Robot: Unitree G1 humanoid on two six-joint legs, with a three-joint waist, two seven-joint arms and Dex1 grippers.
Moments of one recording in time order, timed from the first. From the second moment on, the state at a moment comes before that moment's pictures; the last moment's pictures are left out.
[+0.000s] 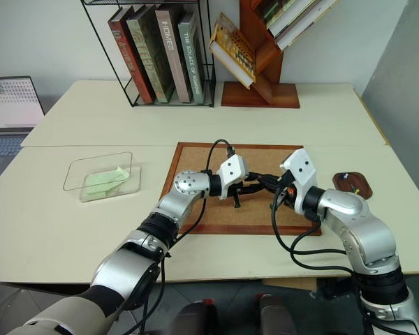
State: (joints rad) left arm -0.87 0.14 -0.27 0.80 0.00 -0.23 -0.94; right arm -0.38 -0.53 0.03 -0.40 0.41 0.73 0.63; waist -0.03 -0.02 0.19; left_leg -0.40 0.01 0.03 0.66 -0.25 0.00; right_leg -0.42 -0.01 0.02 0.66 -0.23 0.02
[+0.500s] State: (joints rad) left arm -0.85 0.13 -0.27 0.79 0.00 -0.23 -0.96; right arm -0.41 -0.52 -0.02 -0.41 0.47 0.77 0.61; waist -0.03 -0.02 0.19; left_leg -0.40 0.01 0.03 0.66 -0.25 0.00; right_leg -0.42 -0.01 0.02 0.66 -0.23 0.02
